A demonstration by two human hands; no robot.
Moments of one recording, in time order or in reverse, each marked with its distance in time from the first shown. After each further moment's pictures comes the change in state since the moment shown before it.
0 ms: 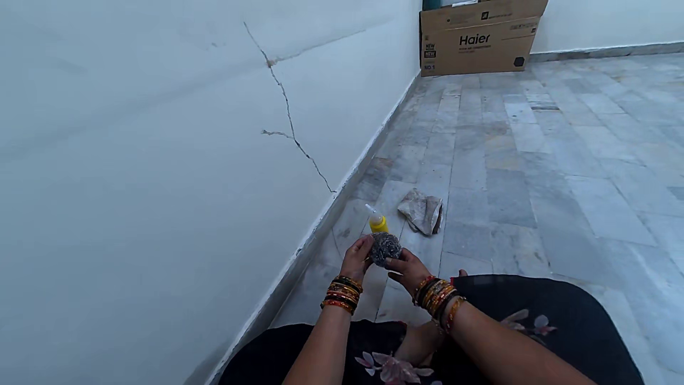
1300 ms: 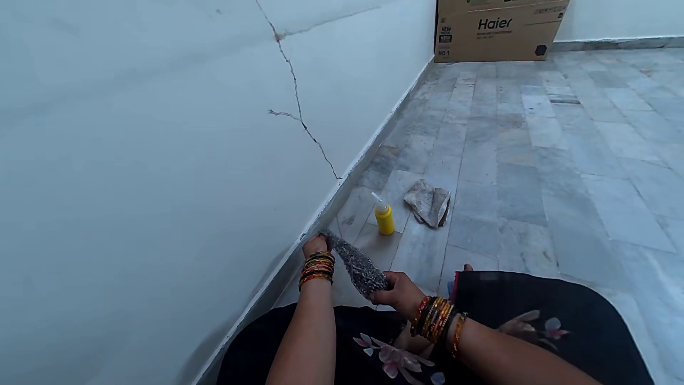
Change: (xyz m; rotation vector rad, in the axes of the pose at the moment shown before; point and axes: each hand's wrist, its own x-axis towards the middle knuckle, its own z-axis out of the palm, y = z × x) left_hand 0.054 0.012 -0.086 0.316 0.691 -0.079; right_hand -0.040 0.030 0.015 -0.414 -0.355 -0.063
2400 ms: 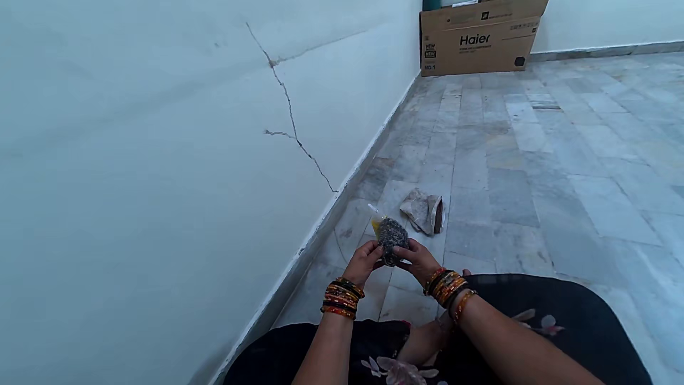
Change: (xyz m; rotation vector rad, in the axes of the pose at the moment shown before) left_hand -0.114 0.016 0.013 -0.110 -0.922 0.178; right_hand 0.034 -0.024 -0.057 0.367 0.314 -0.046
